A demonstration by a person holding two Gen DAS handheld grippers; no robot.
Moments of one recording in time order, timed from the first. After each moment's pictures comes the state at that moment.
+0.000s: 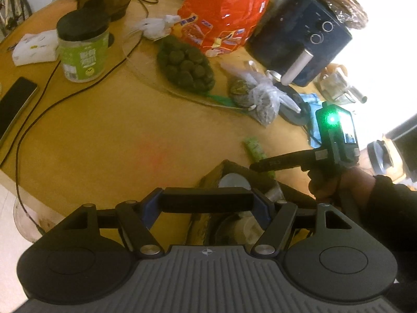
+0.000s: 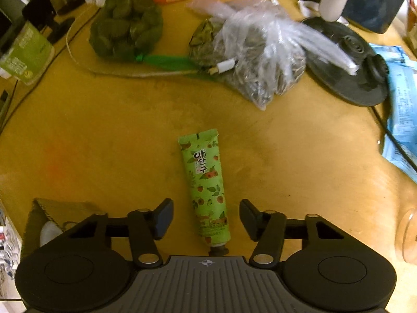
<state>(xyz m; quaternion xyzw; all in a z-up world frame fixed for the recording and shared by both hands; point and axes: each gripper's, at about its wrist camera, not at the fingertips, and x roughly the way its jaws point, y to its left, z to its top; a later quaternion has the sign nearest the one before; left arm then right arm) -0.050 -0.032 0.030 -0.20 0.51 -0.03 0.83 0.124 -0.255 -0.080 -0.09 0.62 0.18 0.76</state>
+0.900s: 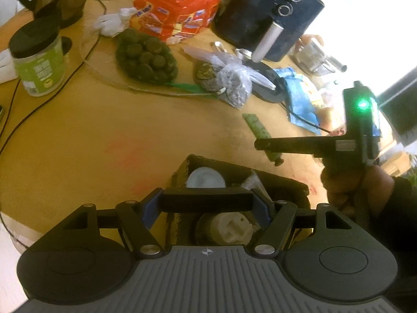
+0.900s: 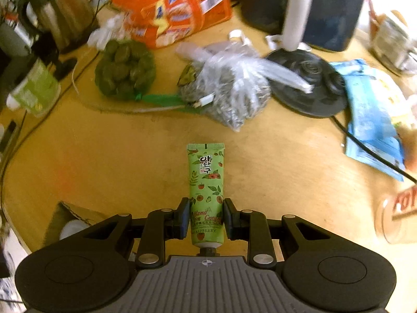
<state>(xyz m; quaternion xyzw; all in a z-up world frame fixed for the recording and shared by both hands) -0.023 -0.067 0.029 -0.15 0.54 -0.11 0.82 0.091 -0.287 -0.026 -0.04 0.55 0.15 0.82</state>
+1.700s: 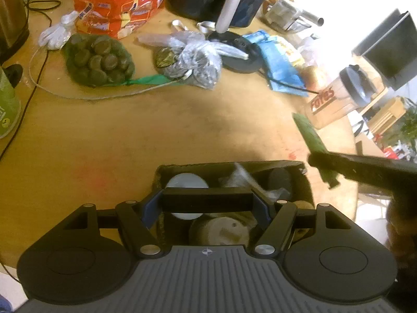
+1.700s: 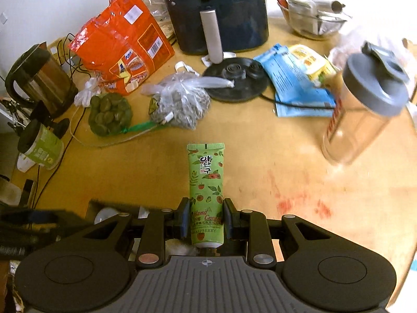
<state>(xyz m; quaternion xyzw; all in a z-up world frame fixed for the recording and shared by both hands) 0.010 -0.097 0.016 -0.06 0.57 -0.18 0.80 0.000 -0.349 0.032 0.09 0.52 0.07 0.85</state>
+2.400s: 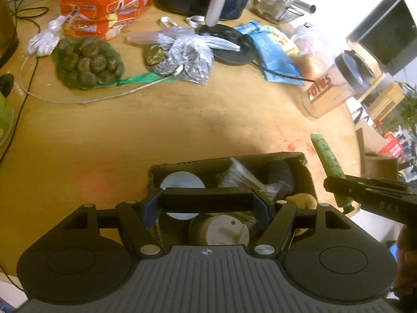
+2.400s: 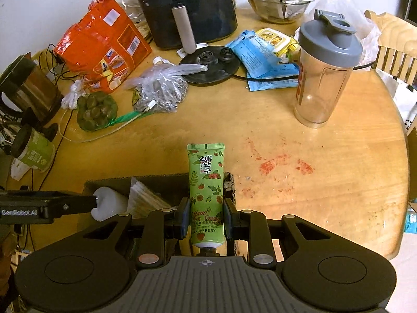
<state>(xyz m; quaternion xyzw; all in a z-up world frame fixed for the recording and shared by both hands) 0.008 -0.112 0.011 -0.03 0.57 -0.20 0.79 -0.052 -0.353 0.033 0.12 0.52 0.01 0.85</state>
